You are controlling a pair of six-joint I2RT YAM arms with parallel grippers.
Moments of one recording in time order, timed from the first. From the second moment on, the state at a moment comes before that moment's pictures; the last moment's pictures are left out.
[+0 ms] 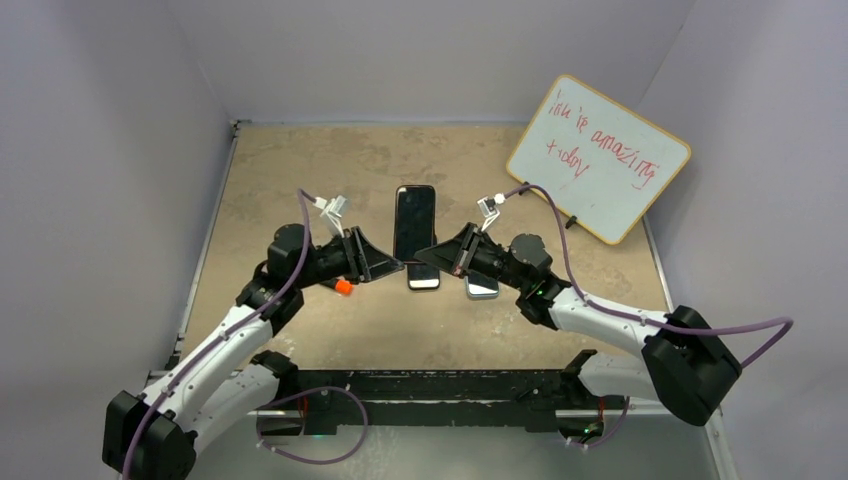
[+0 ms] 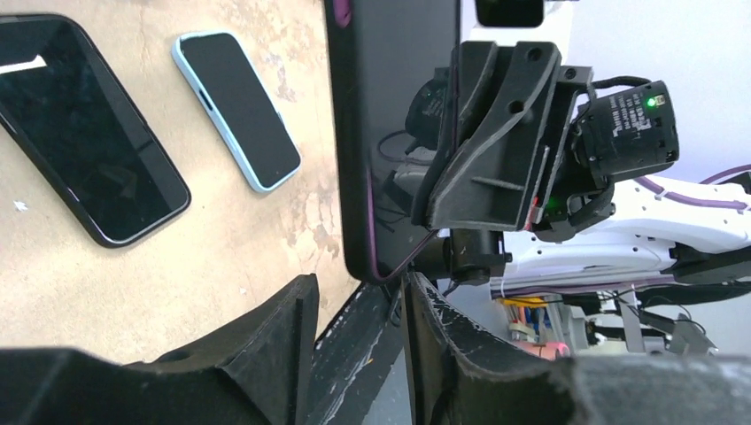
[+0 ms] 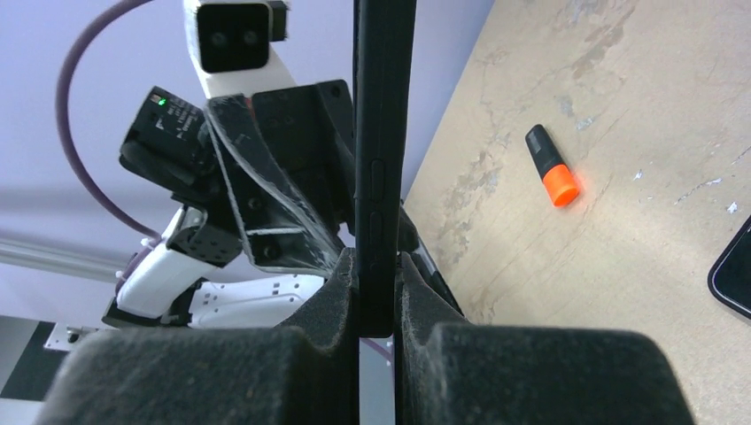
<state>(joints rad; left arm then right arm) -0.46 0.84 0.56 0.02 0.58 -0.84 0.73 1.21 0.50 0.73 -0.40 1.15</state>
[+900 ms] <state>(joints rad) -0.35 0.92 0.47 0.36 0.70 -1.01 0.73 1.29 0.49 0.86 -0.43 1.19</state>
